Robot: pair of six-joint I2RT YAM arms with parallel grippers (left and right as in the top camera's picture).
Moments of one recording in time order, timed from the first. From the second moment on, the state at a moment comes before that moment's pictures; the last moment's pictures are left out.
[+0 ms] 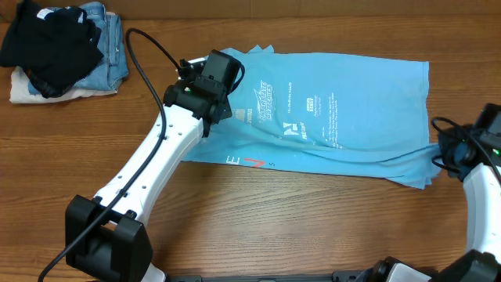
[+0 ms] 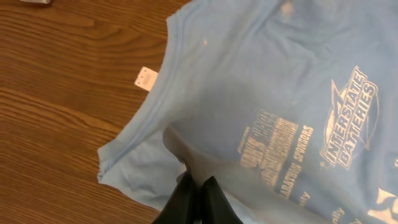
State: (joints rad) left arm -0.42 1.72 1.47 -0.90 -0.38 -0.67; right arm -0.48 1.38 0.96 -0.59 0.03 0.87
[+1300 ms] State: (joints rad) left arm -0.37 1.85 1.47 -1.00 -0.16 -0.62; right arm -0.42 1.52 0.96 -0.44 0.13 0.83
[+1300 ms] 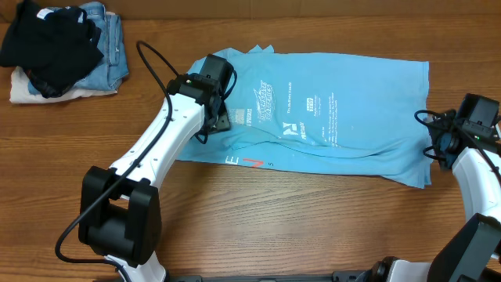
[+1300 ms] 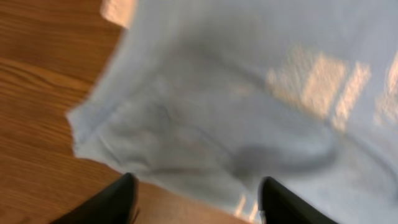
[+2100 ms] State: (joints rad) left arm -0.37 1.86 1.32 -0.87 0.19 -0.84; right arm -0.42 1.52 0.96 -0.52 -0.16 0.71
